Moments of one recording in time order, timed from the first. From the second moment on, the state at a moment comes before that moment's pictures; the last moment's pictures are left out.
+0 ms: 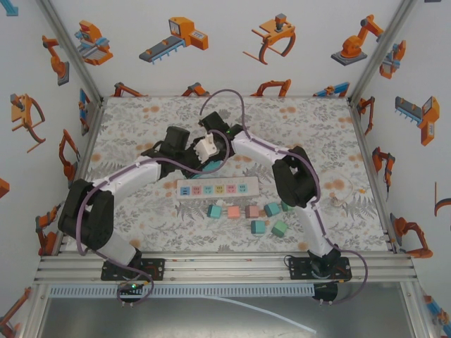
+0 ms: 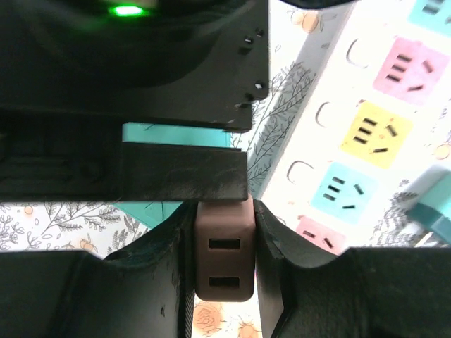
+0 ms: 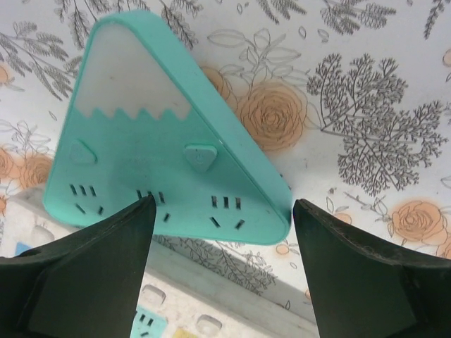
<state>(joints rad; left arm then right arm) -0.54 1.54 1.01 -0.27 0.28 0.57 0.74 2.25 1.85 -0.59 -0.07 0.27</state>
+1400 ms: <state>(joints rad) -1.16 1.02 0.31 0.21 -0.15 -1.19 0.41 1.40 0.89 0.07 -0.23 0.57</state>
